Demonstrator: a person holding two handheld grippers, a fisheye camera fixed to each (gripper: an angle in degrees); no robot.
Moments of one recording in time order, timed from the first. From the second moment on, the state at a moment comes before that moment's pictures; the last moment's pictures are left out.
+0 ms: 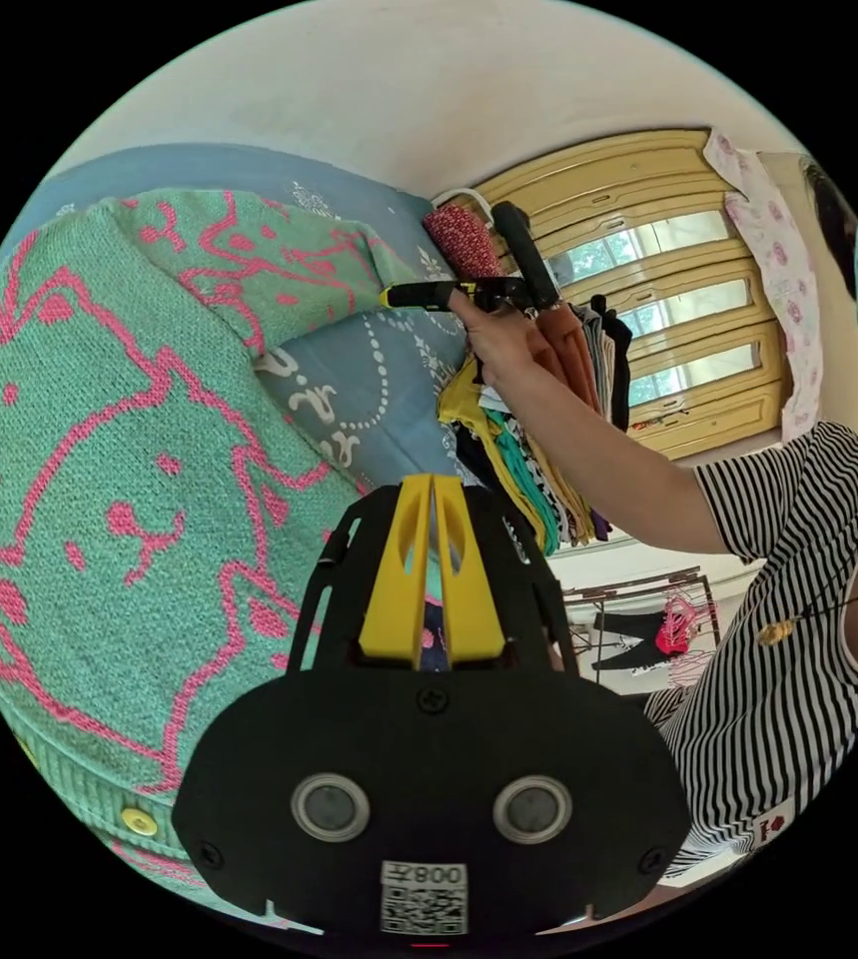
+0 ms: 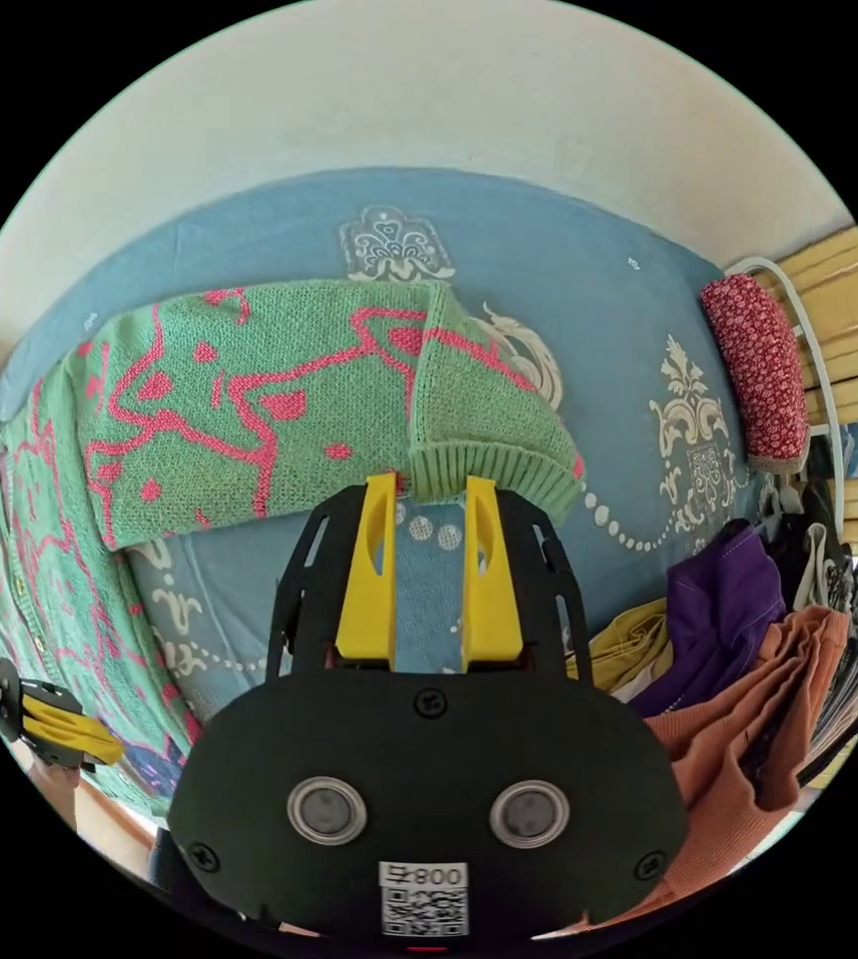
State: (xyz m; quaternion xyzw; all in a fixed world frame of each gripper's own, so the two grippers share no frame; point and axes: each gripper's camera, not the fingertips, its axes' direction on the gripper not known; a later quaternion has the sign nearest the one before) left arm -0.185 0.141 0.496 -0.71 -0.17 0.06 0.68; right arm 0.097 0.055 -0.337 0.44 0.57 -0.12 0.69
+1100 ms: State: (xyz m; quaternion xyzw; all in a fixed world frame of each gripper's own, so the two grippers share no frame) left arm -0.246 -0.053 0.495 -0.56 -0.08 -0.24 0.79; right arm 0.491 0.082 -0.264 0.29 -0.20 -0.29 0.89
